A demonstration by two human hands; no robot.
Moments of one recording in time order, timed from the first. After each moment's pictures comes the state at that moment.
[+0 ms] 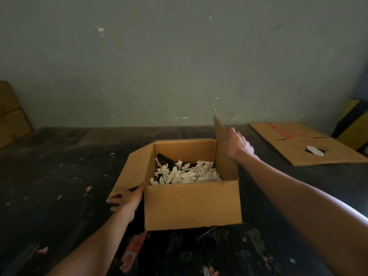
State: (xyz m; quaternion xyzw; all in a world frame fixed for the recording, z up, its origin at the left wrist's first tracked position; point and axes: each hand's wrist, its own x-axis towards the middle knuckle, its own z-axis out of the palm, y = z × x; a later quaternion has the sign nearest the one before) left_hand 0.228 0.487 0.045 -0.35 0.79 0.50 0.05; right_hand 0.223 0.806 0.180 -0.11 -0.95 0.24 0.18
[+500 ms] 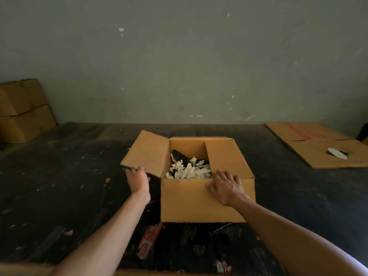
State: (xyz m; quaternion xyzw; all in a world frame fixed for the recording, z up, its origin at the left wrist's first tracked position) left_hand 0.240 0.478 0.075 -0.24 0.53 0.80 -0.18; right_hand 0.253 0.749 0.051 0.05 -1.00 0.05 0.00
